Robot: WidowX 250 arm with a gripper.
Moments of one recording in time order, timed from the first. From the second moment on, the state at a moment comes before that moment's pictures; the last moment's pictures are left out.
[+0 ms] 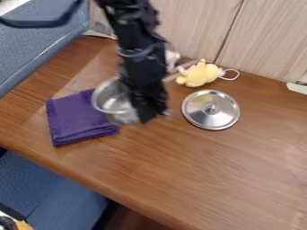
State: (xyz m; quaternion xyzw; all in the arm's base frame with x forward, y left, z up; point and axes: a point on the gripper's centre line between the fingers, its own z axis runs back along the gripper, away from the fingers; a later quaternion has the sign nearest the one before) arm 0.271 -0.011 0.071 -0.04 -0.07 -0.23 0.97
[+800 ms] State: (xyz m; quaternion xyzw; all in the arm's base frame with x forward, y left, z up) arm 0.238 -0.093 0.025 -0.04 -0.03 -0.27 0.96
